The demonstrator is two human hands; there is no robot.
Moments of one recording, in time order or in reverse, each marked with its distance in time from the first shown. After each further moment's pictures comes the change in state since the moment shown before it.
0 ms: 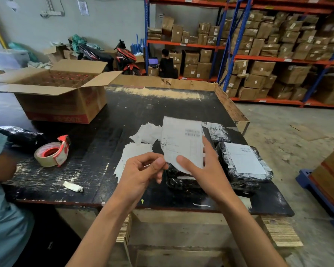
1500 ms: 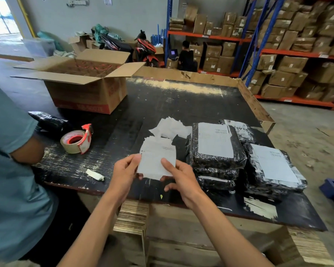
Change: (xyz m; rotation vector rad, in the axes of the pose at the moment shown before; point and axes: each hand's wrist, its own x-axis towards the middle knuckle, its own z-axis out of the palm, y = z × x) left_hand 0.008 -0.055 -0.115 0.189 0.434 -0.151; right_hand 0.038 0.065 0.116 0.449 -0.270 0.321
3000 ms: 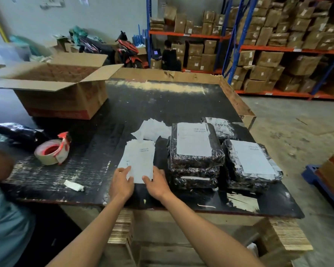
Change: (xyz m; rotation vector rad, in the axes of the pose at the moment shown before) left_hand 0.047 -0.080 0.027 1.035 0.099 -0.065; right_hand 0.055 0.051 -0.011 -0.717 0.114 0.080
